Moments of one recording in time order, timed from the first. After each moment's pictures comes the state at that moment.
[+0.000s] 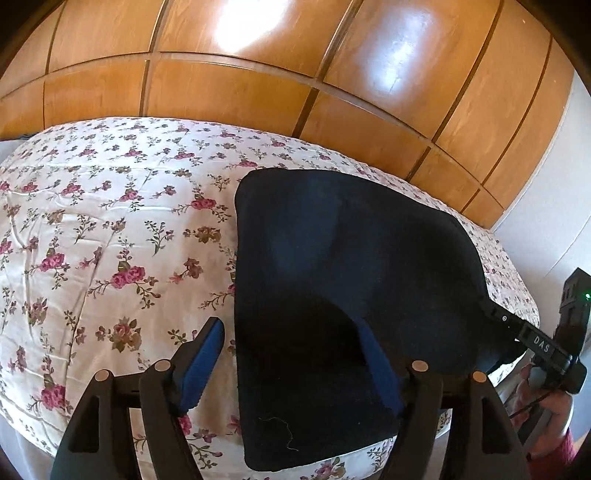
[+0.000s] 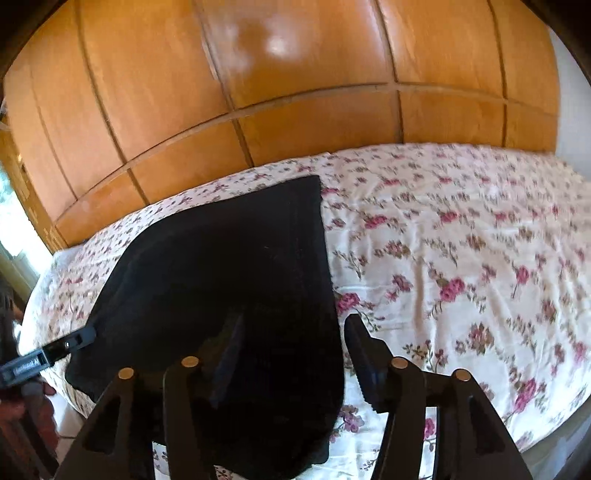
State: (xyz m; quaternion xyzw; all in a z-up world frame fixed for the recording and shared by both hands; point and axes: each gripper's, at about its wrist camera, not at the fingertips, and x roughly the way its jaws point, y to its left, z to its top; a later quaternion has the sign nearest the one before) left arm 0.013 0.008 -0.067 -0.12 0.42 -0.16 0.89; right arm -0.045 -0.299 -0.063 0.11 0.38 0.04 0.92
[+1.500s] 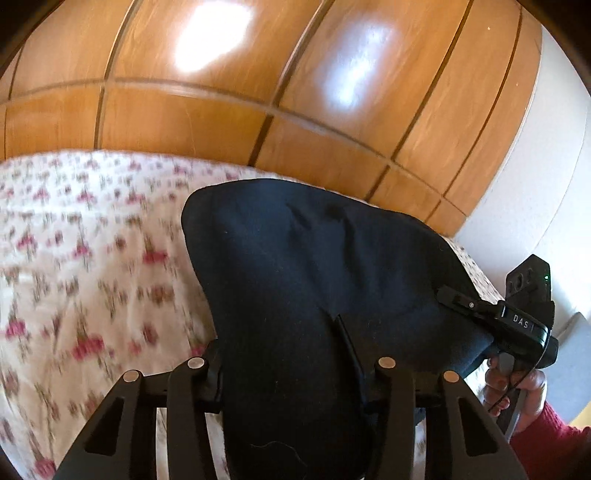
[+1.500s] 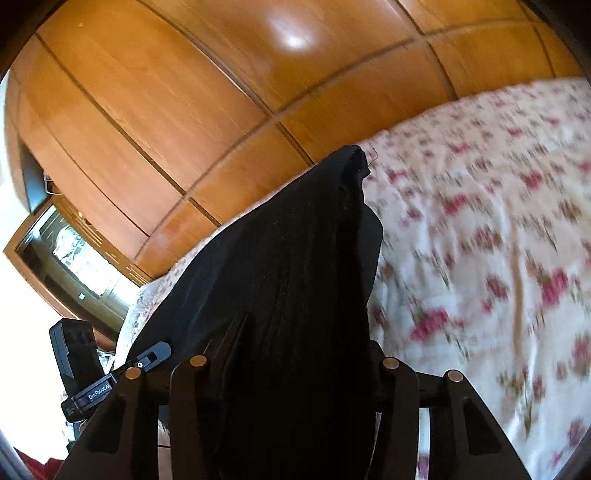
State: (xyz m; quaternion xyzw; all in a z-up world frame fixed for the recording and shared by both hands) left arm 0.049 0.001 -0.046 -0.12 0.36 -0.24 0.89; right arm 0.005 -0.299 -0.065 0.24 0.35 0.20 0.88
